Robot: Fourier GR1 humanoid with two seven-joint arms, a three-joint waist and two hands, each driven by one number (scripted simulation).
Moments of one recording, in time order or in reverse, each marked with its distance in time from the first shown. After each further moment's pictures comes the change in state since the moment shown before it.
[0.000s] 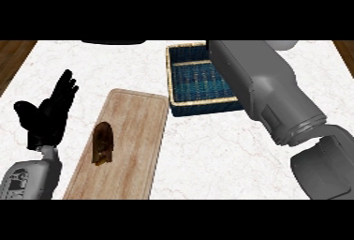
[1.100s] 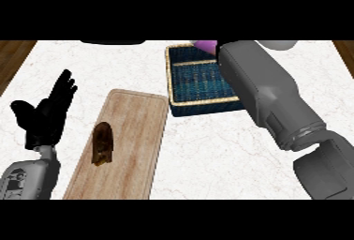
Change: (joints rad) left arm -0.002 0.003 0.013 0.002 0.007 -0.016 0.004; right arm 0.100 -0.013 -0.023 -0.007 0.047 0.053 -0.024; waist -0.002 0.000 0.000
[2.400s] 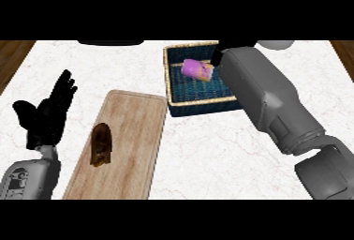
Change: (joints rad) left arm -0.003 -0.006 0.007 0.016 -0.013 0.005 -0.012; right arm 0.078 -0.007 -0.128 -0.099 -0.048 -0.166 0.094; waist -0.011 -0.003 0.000
